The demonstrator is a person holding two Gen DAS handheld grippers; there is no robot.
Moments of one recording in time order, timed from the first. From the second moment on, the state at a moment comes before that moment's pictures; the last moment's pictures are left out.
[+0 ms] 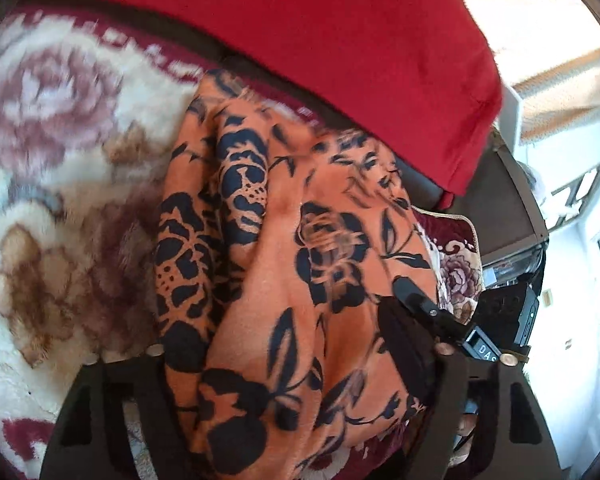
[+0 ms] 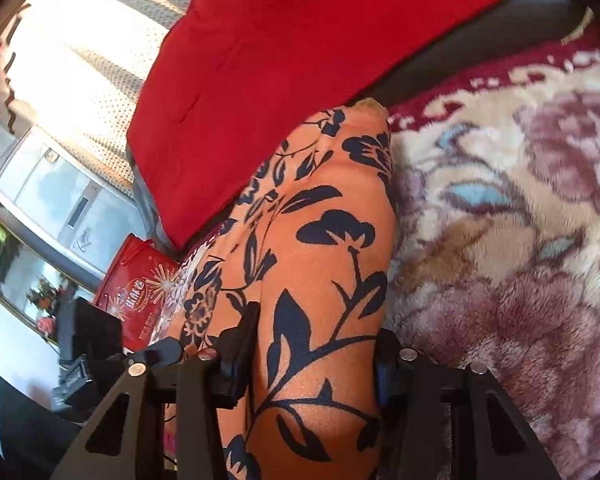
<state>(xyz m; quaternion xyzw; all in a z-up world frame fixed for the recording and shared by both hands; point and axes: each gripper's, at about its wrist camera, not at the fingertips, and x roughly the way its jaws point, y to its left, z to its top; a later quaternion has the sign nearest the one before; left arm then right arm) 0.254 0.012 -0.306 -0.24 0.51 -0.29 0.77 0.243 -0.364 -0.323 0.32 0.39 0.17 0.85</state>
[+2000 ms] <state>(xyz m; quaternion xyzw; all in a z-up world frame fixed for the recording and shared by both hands) 0.185 -0.211 -0.265 0.08 0.41 -0.23 0.88 0.185 -0.483 -0.291 0.36 0.29 0.15 0.88</state>
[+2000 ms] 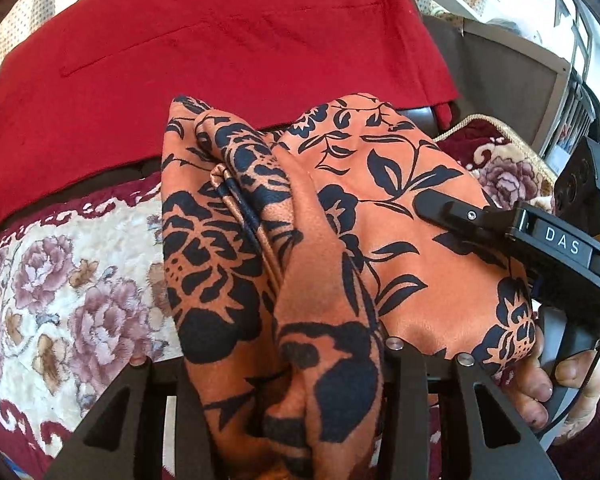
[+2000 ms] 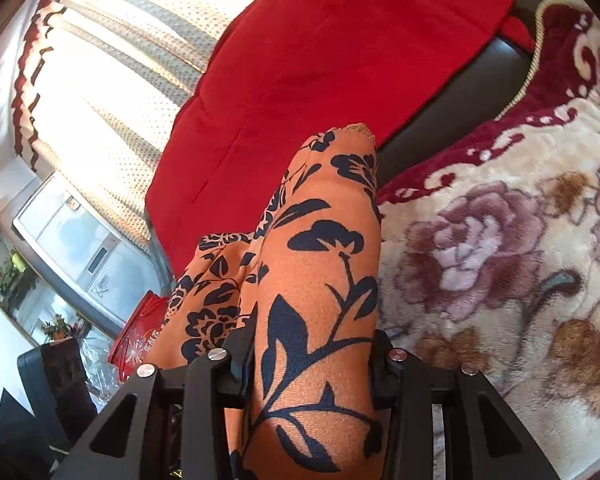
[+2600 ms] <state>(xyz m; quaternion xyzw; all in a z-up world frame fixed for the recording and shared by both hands) 0.209 -0.193 -0.279 0.06 0.47 -0.19 0.86 0.198 -0.484 -0.319 0.37 0.36 0.08 0.85</state>
